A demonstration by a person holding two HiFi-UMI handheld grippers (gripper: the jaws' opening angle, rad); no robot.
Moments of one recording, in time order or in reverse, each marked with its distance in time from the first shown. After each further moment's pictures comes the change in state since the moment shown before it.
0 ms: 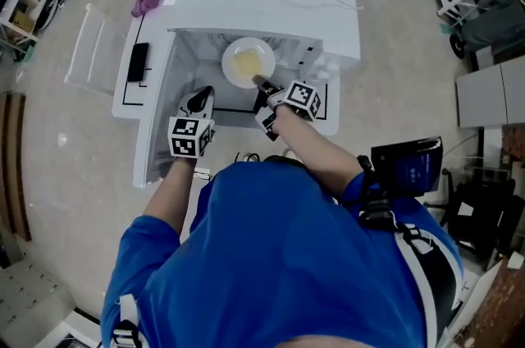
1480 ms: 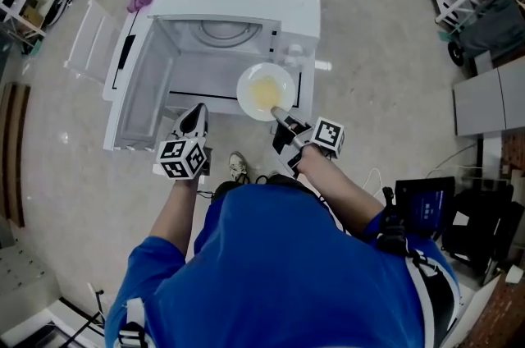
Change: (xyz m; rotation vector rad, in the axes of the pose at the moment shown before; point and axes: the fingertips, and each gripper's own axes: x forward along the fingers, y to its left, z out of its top) left arm -0.071 -0.125 -0.016 -0.264 -0.145 0.115; right arm -0.225 -0.008 -0.009 -0.007 0.072 0.115
